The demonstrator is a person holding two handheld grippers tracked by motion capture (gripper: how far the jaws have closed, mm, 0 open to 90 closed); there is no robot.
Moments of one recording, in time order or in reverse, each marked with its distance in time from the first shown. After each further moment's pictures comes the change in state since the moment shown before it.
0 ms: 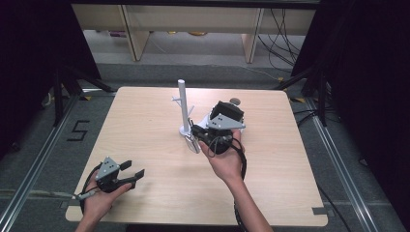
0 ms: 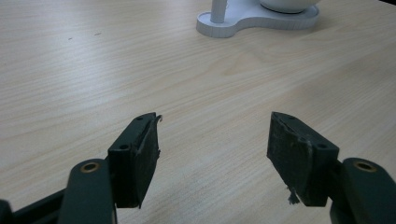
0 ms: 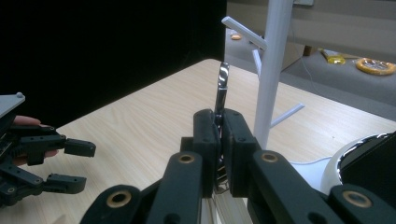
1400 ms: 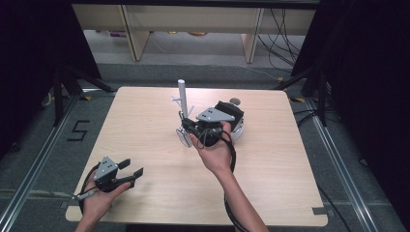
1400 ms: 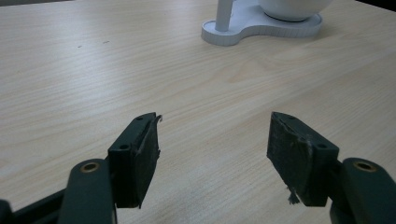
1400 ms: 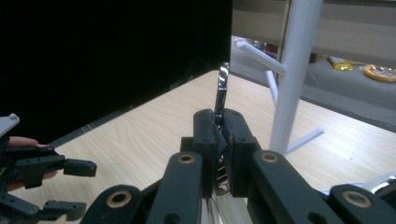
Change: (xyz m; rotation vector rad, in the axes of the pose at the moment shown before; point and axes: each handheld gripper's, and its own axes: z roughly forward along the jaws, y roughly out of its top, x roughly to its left) left arm 0.001 0.002 -0.003 -0.022 0.023 -0.005; right arm 0.006 0.016 0.026 -0.034 0.014 -0.003
